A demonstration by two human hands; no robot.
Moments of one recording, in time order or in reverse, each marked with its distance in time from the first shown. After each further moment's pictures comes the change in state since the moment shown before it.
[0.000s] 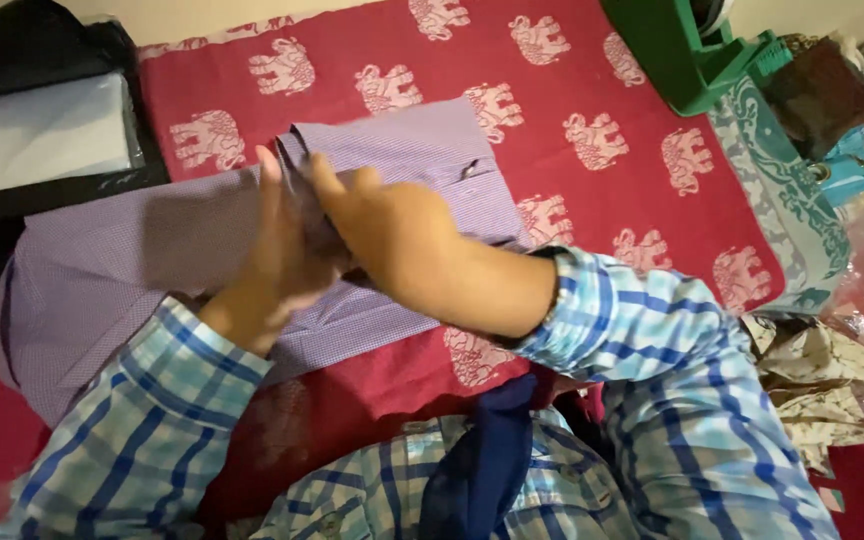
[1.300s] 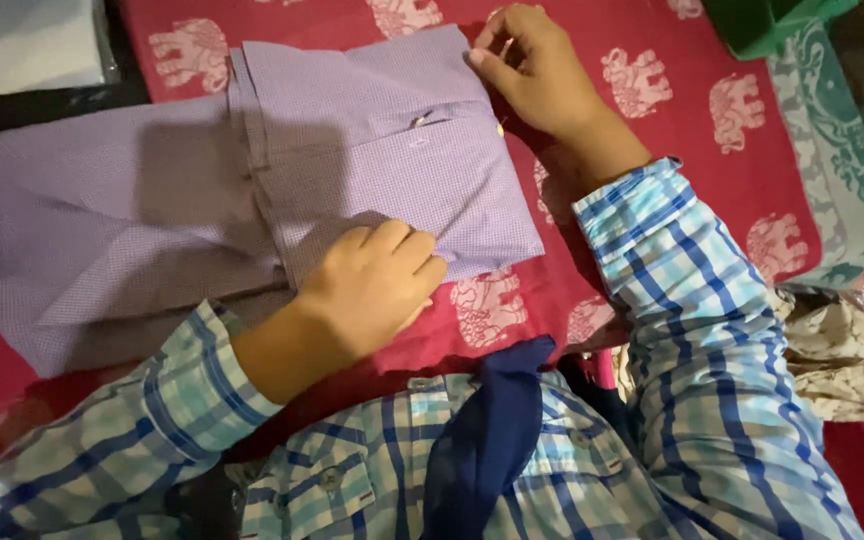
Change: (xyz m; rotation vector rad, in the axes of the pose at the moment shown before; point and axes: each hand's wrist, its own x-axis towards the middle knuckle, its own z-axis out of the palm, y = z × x) left_hand -0.096 -0.053 0.072 2.526 -0.291 1.106; right_hand 0.009 0.195 0.064 0.887 0.132 -0.061
